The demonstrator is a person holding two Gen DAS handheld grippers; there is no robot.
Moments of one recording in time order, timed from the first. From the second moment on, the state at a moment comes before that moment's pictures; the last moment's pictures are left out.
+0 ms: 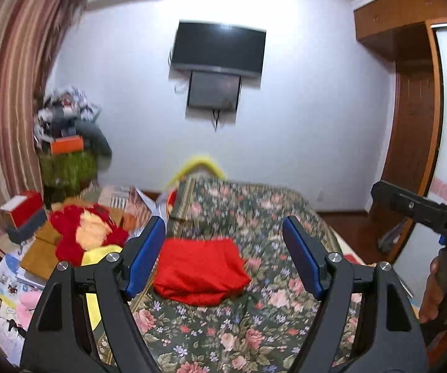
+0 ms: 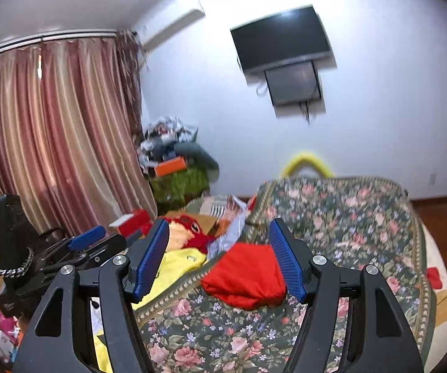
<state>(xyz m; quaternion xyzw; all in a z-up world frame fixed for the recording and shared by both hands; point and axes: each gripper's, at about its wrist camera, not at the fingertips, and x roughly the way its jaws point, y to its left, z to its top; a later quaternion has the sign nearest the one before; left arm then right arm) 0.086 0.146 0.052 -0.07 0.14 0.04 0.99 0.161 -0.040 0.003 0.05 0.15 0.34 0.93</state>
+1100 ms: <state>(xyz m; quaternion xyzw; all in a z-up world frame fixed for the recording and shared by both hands) 0.034 0.111 0.039 -0.04 0.10 0.08 0.99 0.112 -0.054 -0.008 0.03 0.12 0.27 0.96</state>
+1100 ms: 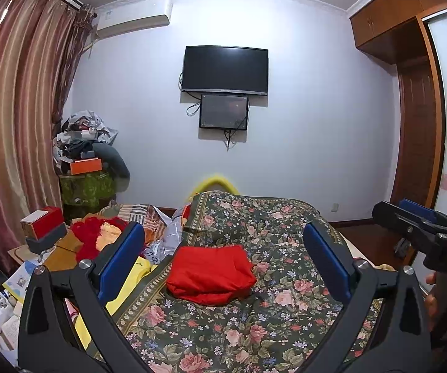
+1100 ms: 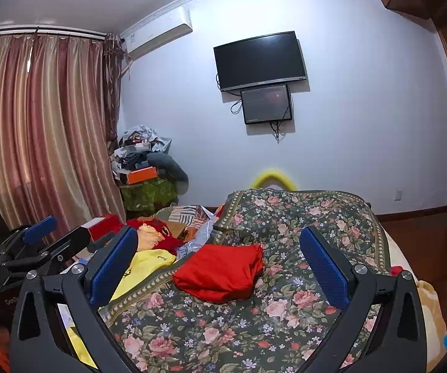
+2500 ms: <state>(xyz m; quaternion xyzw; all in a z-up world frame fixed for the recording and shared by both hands) 0.043 0.123 0.027 -0.04 0.13 0.08 0.99 0.113 -0.043 -0.012 0.01 0.13 0.26 0.96</state>
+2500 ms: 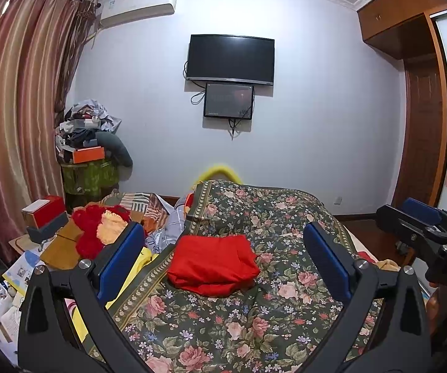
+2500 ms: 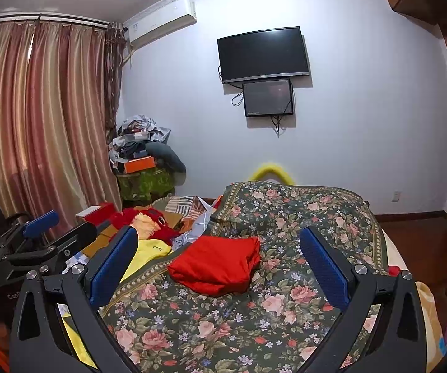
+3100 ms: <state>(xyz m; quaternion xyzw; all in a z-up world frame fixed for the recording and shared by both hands) 0.044 0.121 0.024 -0.05 0.13 0.08 0.99 0.116 -0.043 -0.013 0.00 0.13 0.26 0.96</state>
